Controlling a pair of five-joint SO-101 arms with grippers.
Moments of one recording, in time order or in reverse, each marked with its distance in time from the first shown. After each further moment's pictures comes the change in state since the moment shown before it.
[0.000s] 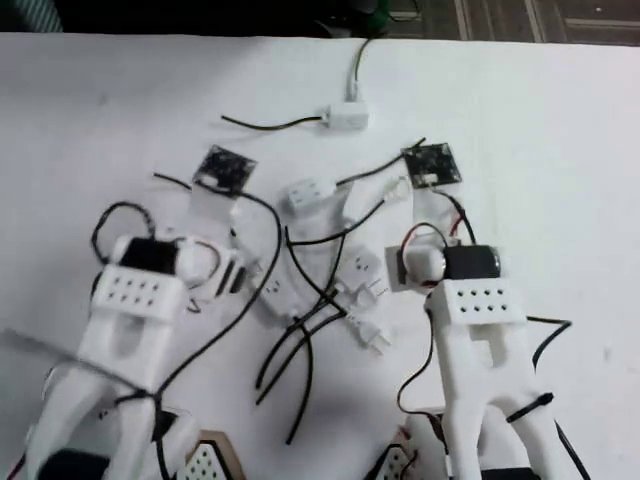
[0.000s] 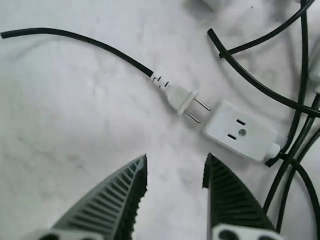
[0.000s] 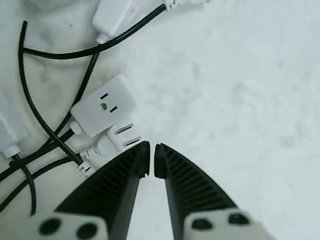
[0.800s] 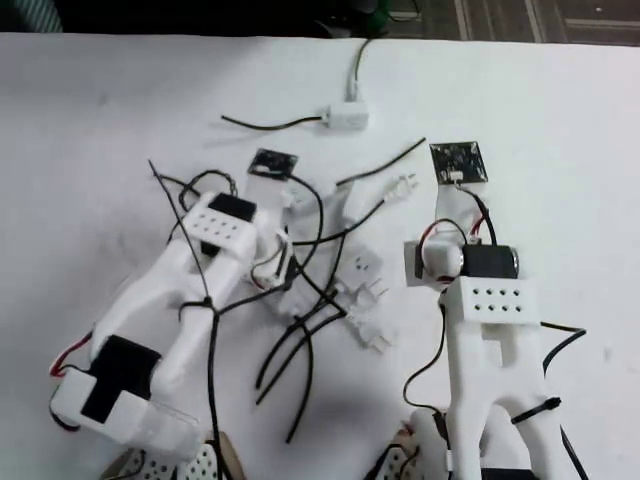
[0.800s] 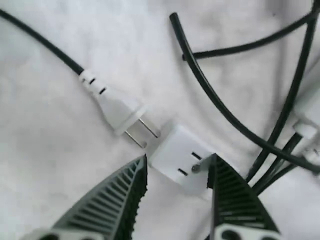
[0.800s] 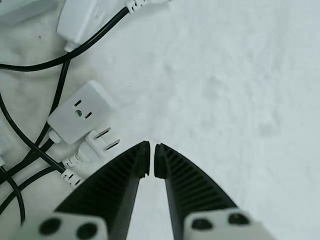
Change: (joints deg) left arm 10.6 34.6 -17.7 0.0 20.2; right arm 4.3 0.0 -0.7 0.0 0.0
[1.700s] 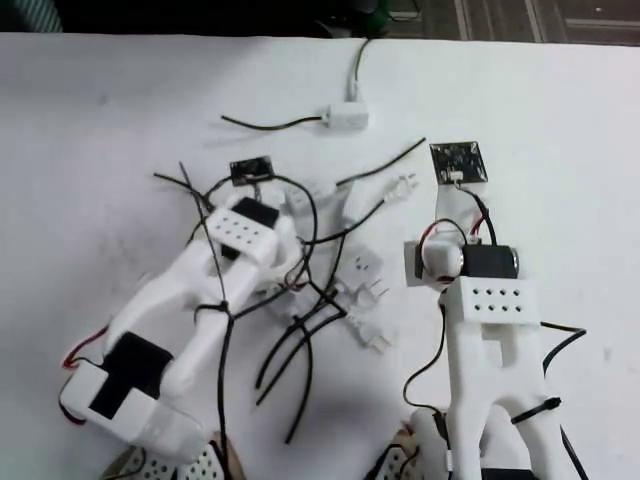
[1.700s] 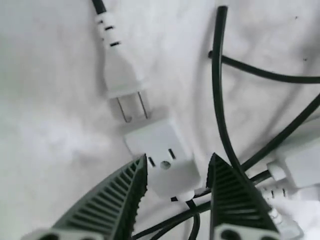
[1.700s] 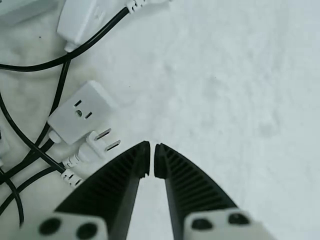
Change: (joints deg) left arm 4.9 1.4 -1.5 1.8 32.0; right arm 0.0 0.0 0.0 0.0 0.0
